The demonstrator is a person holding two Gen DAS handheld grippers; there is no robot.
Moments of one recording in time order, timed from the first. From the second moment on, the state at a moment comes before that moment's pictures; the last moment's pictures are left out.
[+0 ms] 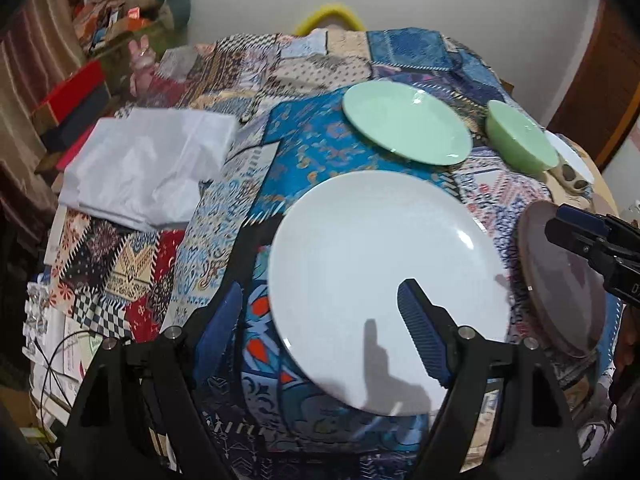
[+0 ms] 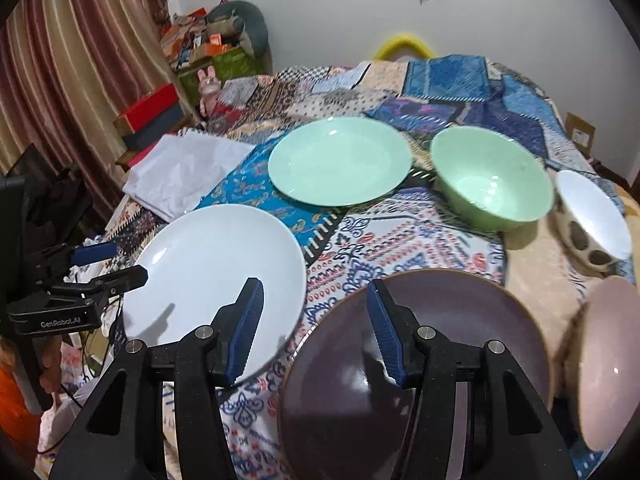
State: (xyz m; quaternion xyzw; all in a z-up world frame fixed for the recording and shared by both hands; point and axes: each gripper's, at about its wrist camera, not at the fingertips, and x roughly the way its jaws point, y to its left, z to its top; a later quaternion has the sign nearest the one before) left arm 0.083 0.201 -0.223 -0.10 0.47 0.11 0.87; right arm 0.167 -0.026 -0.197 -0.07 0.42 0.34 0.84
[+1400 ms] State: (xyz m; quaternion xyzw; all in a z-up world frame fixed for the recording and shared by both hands) left arm 0.078 0.213 -0.256 -0.18 0.49 0.07 0.85; right arm 0.194 0.022 -0.247 -0.10 0.51 0.37 0.77
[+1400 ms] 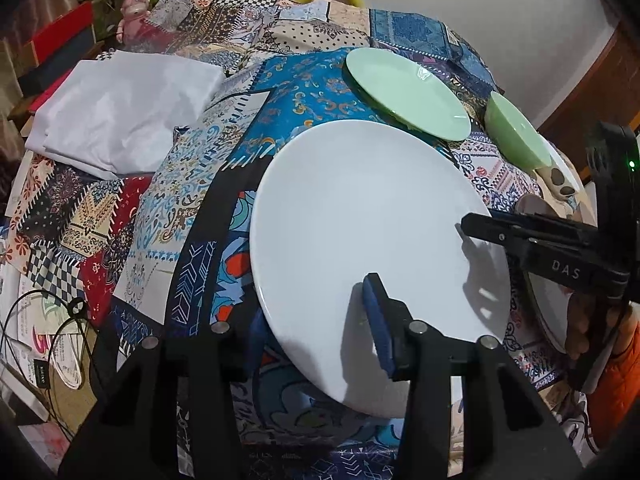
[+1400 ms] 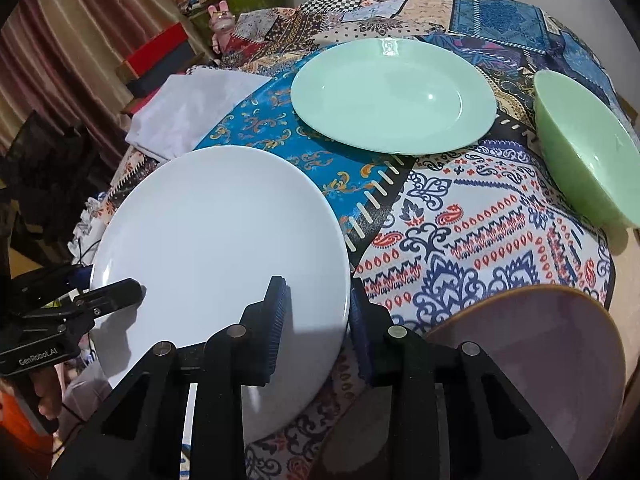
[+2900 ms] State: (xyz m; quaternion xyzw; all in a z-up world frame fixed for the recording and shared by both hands) left arm 0.095 0.085 -0.171 -0.11 0.44 -0.02 0.89; right arm 0.161 -0.116 -0.173 -0.01 0.42 0.31 0.85
